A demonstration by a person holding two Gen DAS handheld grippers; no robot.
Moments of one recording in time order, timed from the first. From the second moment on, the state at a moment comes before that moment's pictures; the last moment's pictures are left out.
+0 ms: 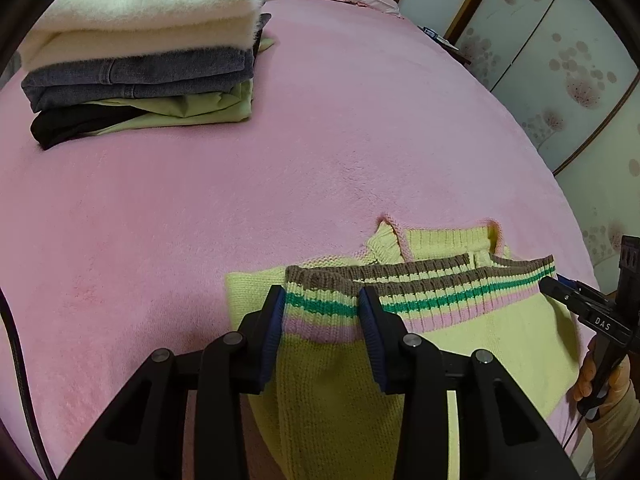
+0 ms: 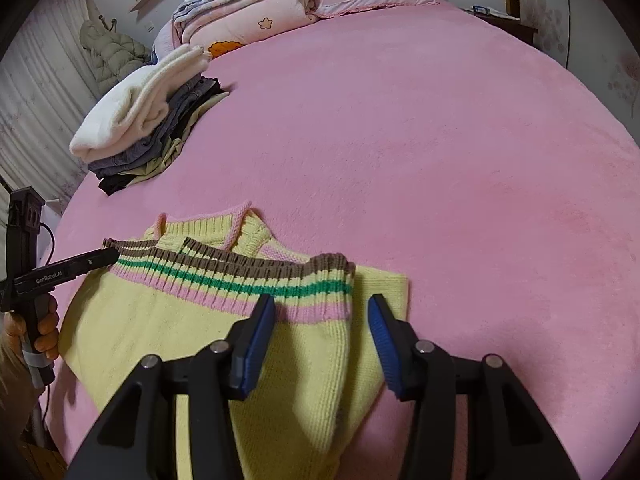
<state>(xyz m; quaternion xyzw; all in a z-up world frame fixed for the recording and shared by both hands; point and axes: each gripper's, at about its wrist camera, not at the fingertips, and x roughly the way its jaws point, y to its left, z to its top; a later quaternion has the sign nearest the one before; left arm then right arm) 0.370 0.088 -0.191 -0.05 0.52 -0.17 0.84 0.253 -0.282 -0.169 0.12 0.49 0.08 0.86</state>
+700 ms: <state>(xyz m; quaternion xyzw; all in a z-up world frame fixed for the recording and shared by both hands) 0.385 0.075 -0.185 0.00 0.49 -0.06 0.87 0.270 -0.276 -0.143 0.06 0.44 0.00 0.90</state>
